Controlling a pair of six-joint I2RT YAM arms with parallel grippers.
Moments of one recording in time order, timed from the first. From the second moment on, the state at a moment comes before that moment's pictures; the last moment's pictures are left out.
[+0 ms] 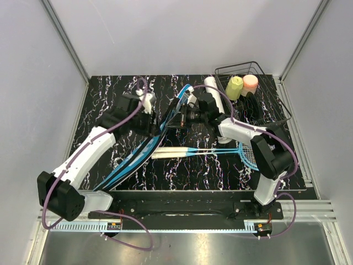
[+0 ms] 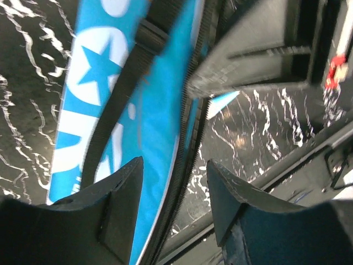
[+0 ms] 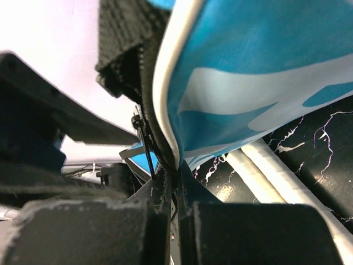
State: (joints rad) left arm -0.39 1.27 1.18 -0.69 0.31 -0.23; right arm 0.59 1.79 1.16 0.28 -0.69 0.88
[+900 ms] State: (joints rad) left arm -0.62 1.35 1.16 -0.69 -0.07 -0.18; right arm 0.58 1.81 1.17 0.31 -0.78 0.89
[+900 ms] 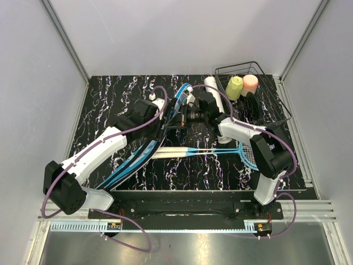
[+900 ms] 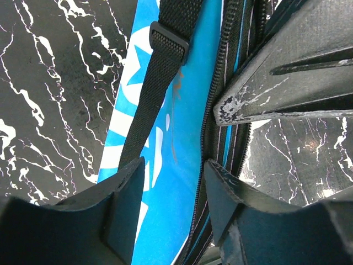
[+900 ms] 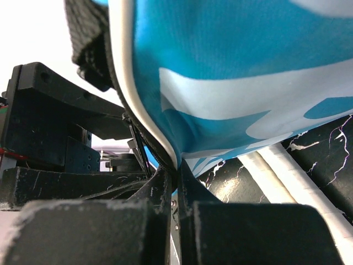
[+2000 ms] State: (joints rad) left arm -0.65 1.35 1.17 -0.67 -0.11 -0.23; right arm 0.58 1.81 1.17 0.32 -0.79 0.90
